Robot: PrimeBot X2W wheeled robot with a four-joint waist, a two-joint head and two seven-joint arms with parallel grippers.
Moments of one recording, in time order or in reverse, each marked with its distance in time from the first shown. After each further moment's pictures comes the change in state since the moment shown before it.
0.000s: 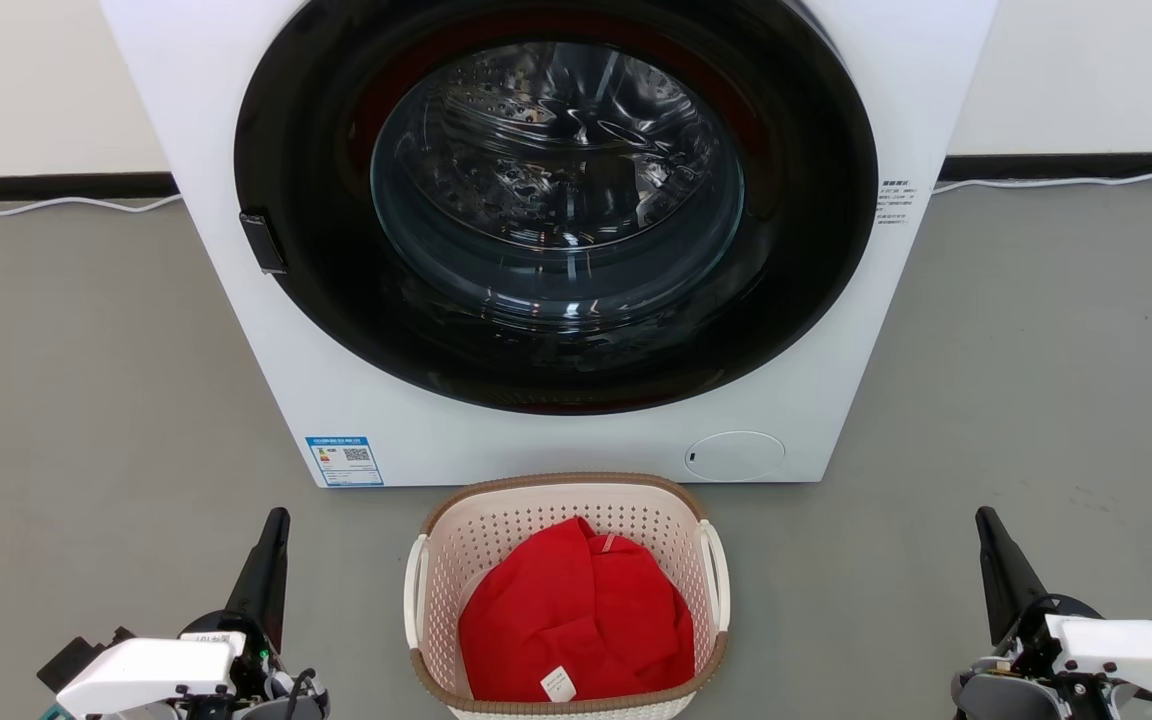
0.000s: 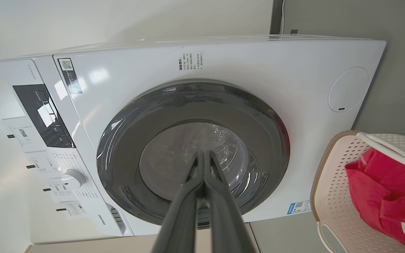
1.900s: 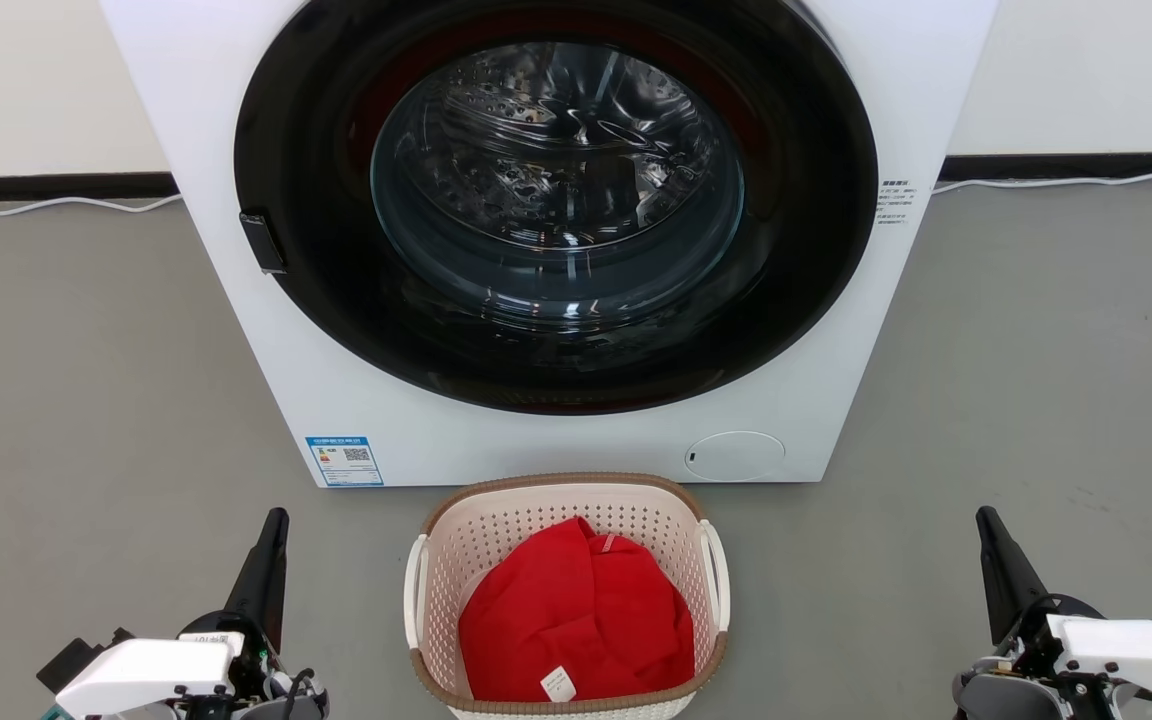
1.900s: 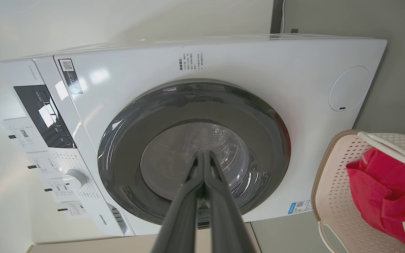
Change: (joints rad) left arm 0.000 -0.005 0.010 0.000 0.000 0.000 0.005; right arm 0.000 0.005 -0.010 0.000 -0.002 0.000 0.009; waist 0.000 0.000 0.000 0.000
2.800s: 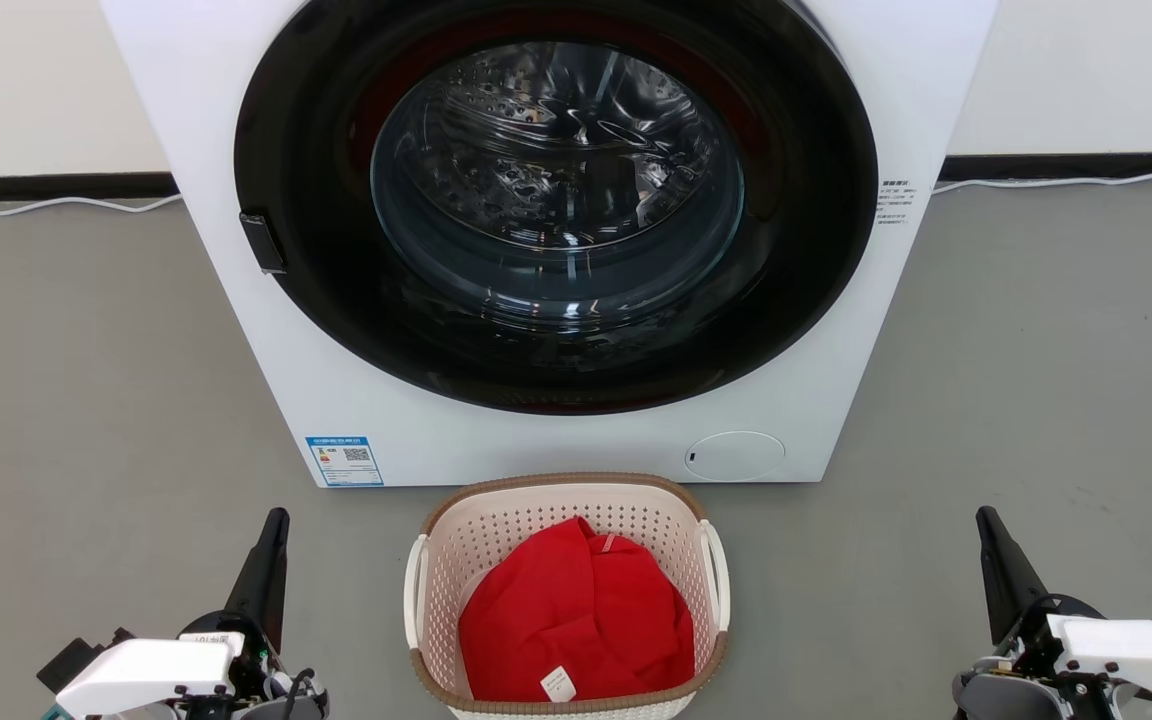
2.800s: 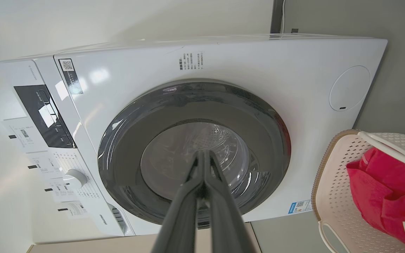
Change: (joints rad) left arm 0.000 -0.001 0.001 0.000 0.002 0.000 0.003; right arm 0.000 0.001 -0.002 0.000 -0.001 0.000 0.002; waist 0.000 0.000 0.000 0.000
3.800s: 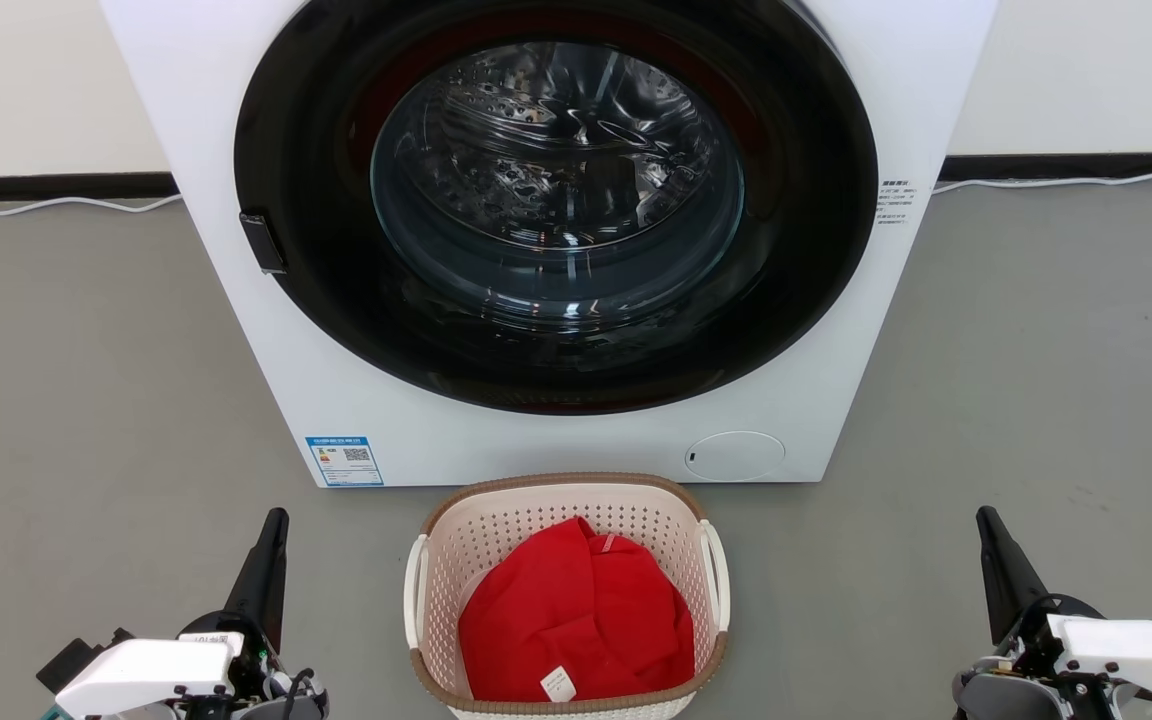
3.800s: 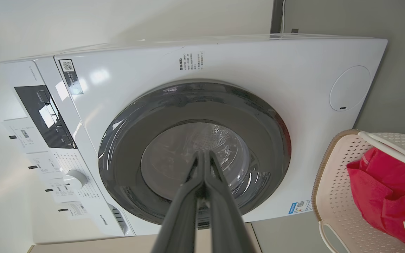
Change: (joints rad) left arm 0.000 -0.001 0.002 0.000 0.000 0.000 0.000; right arm 0.000 0.002 -0.002 0.000 0.000 0.000 0.000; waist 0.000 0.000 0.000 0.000
